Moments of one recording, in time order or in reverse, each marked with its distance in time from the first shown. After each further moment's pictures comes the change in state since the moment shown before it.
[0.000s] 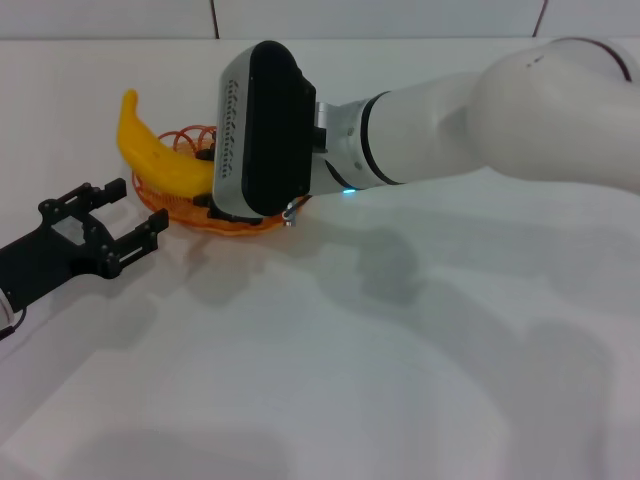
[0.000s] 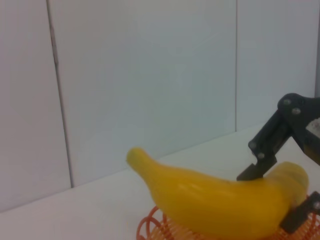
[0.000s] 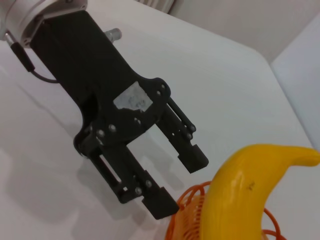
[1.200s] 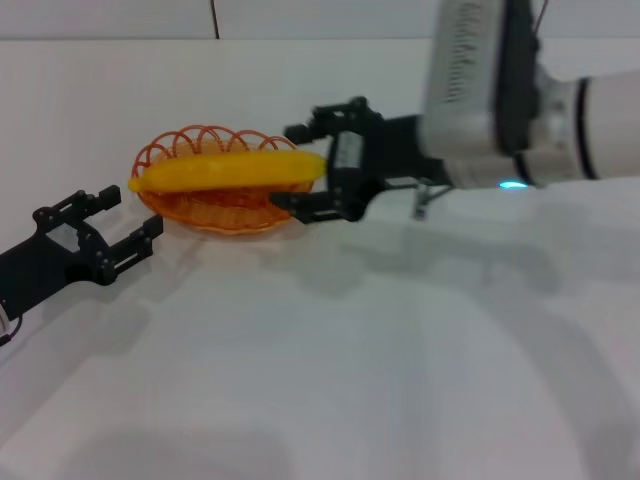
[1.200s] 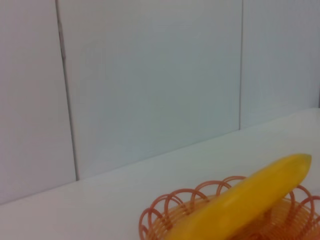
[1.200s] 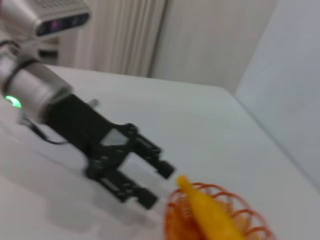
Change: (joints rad) left arm 0.014 0.001 -0.007 -0.012 -0.005 0.004 0.006; right arm -0.422 -0.018 0.464 -0.377 0.139 -0.468 -0.263
